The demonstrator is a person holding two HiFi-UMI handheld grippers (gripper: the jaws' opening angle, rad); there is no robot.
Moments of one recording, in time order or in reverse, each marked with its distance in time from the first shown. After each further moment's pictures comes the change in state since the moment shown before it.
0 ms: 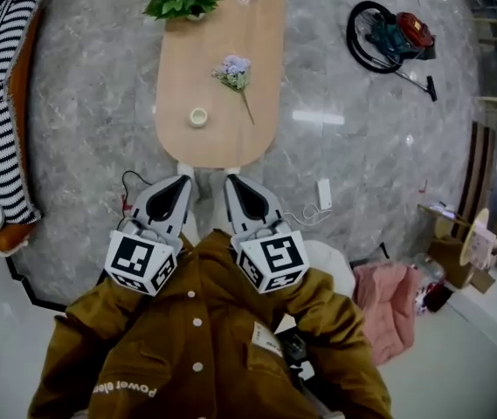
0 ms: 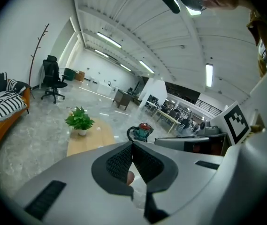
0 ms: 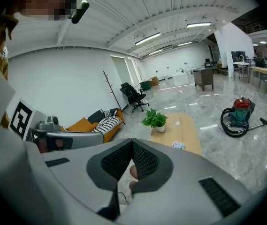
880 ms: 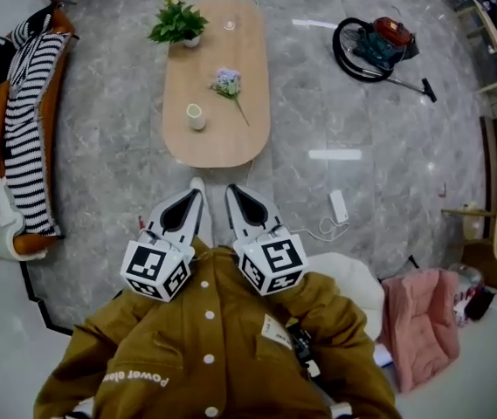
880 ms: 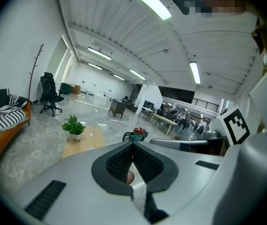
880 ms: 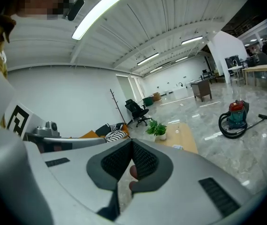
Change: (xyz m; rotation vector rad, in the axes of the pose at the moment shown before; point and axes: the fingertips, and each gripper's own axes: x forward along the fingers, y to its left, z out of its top) left arm -0.098 -0.187 -0.075 0.107 -0.109 0.011; right arm -0.199 0.032 -0.067 0.007 -0.215 0.039
